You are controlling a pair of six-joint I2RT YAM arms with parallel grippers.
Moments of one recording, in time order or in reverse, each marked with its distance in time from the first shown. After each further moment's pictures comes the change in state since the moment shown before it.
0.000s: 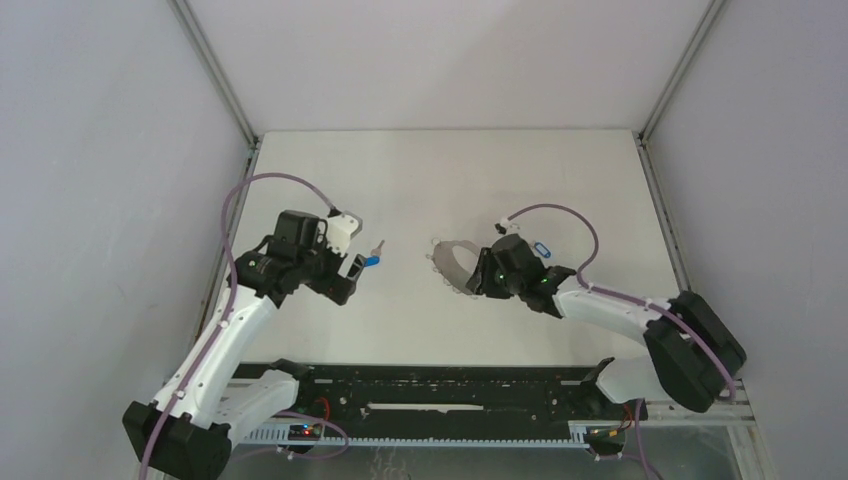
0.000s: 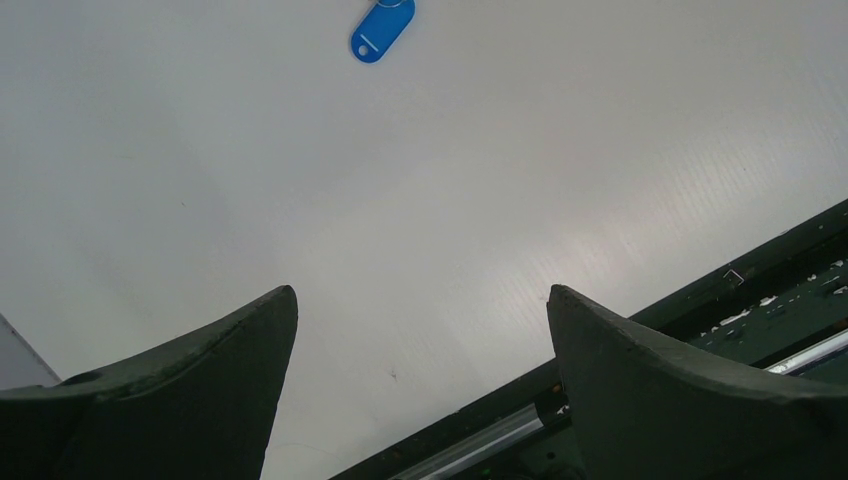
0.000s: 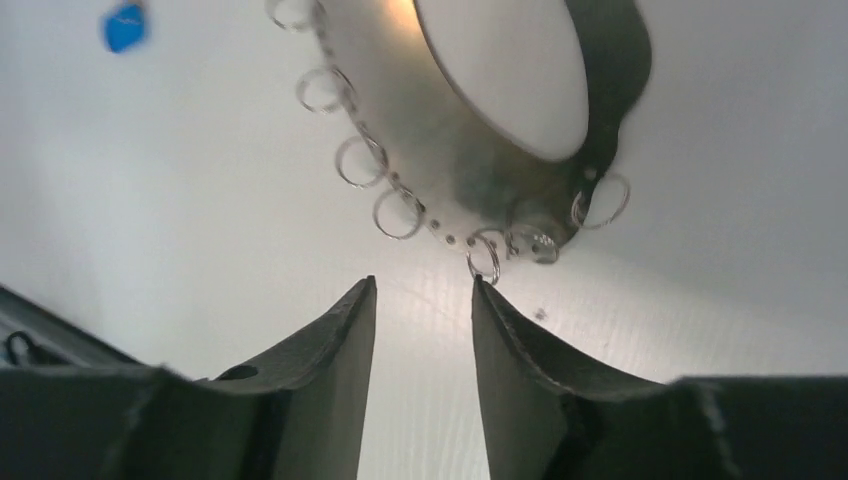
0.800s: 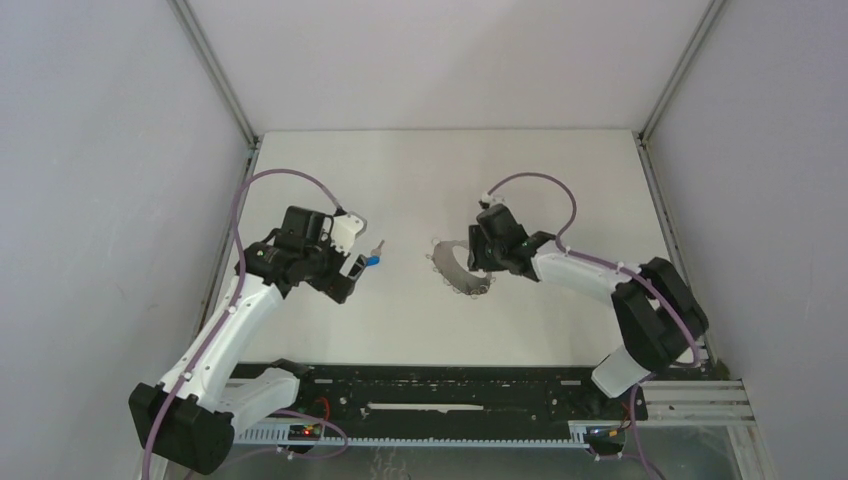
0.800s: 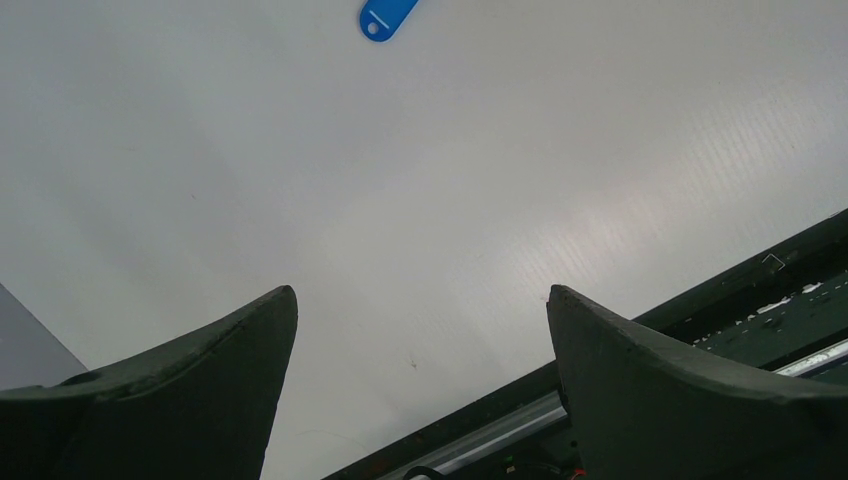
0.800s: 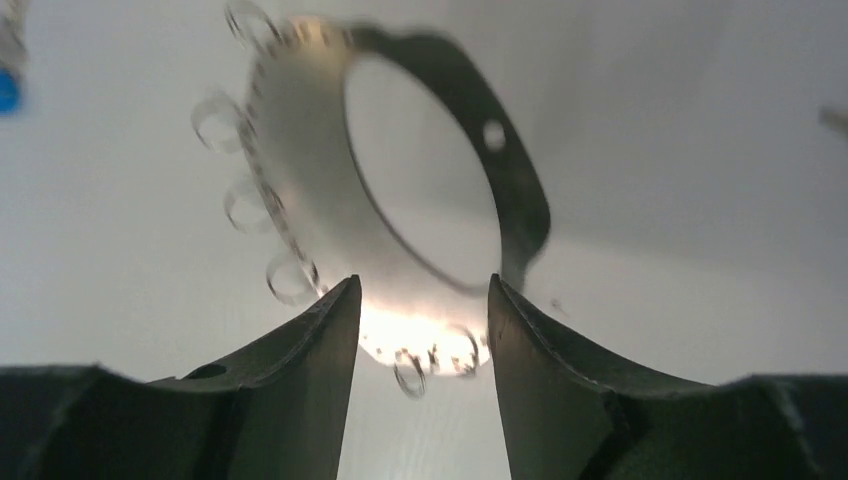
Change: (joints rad) left arm -0.001 0.076 0.017 -0.014 -0.033 0.045; right arm -0.106 0.233 0.345 -0.137 0.011 -0.297
